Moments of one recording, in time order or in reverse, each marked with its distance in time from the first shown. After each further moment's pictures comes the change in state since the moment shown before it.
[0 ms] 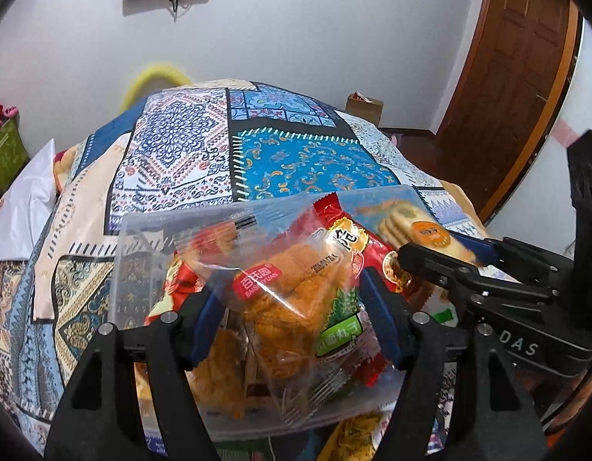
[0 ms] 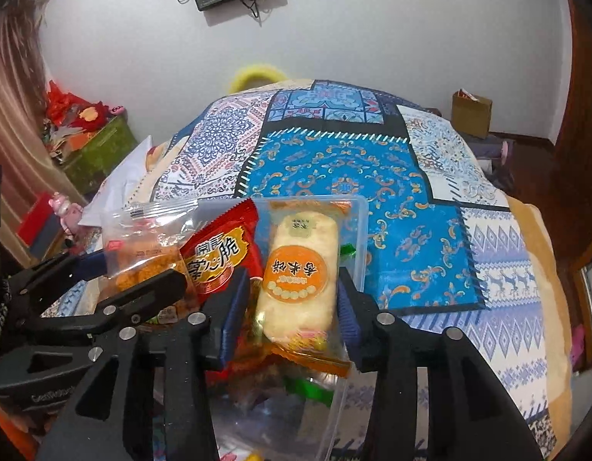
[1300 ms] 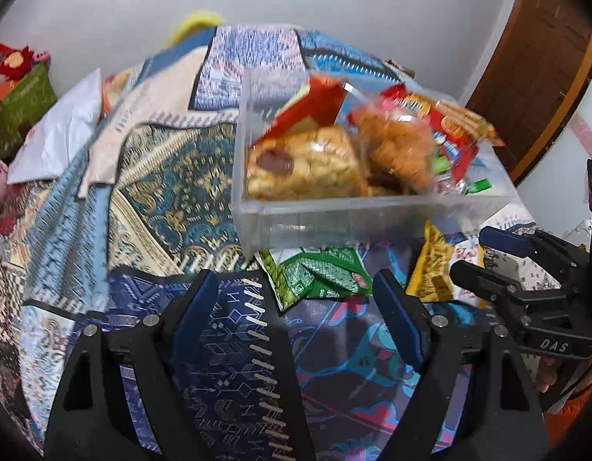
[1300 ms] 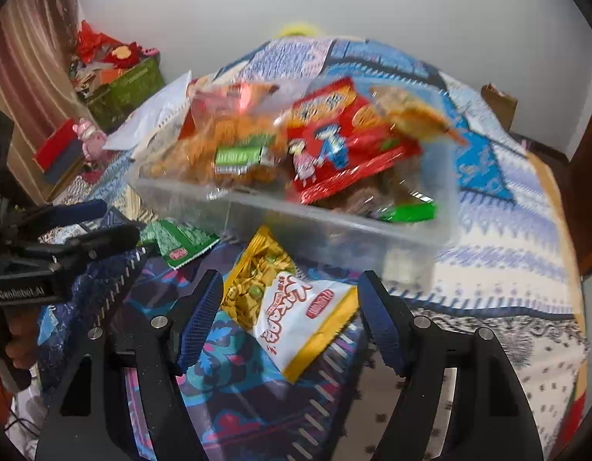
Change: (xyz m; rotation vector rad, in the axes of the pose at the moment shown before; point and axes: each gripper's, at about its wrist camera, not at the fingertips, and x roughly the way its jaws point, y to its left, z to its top) left arm -0.047 0.066 -0.109 -0.094 0.140 0.061; right arm -0.002 0.057 -0.089 -0.134 0.146 0.036
